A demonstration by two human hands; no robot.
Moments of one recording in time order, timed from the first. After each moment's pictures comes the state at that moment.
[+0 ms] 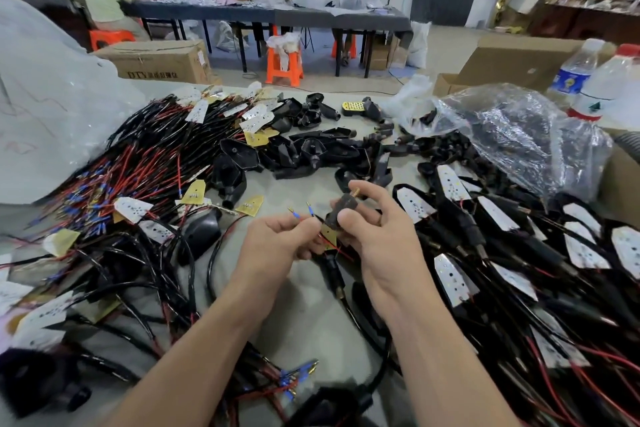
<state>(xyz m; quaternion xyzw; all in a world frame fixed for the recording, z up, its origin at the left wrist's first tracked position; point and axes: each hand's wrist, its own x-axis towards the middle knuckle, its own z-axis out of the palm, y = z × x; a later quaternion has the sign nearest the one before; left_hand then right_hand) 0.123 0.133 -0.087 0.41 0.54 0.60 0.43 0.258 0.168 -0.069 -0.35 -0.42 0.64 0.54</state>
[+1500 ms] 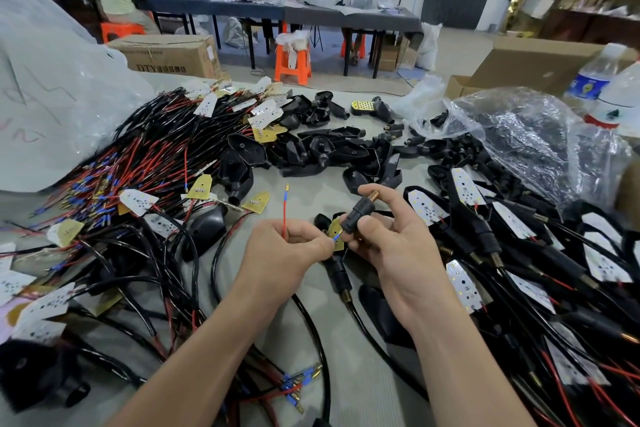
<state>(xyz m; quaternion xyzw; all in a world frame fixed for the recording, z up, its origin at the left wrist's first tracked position) 0.124 0.126 -0.090 0.44 0.57 0.57 0.38 0.272 0.173 -0.076 -0.33 -0.49 0.64 0.49</state>
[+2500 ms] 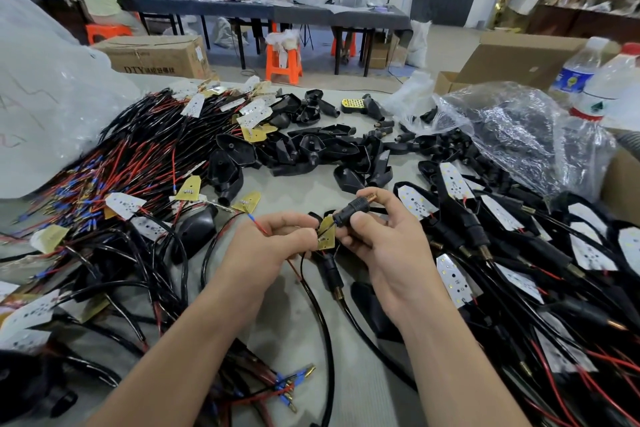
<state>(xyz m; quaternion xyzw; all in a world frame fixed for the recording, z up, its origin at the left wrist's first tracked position) 0.113 0.125 -0.087 0.37 0.56 0.58 0.46 0.269 0.174 -0.079 -0.35 -0.45 0.64 0.52</state>
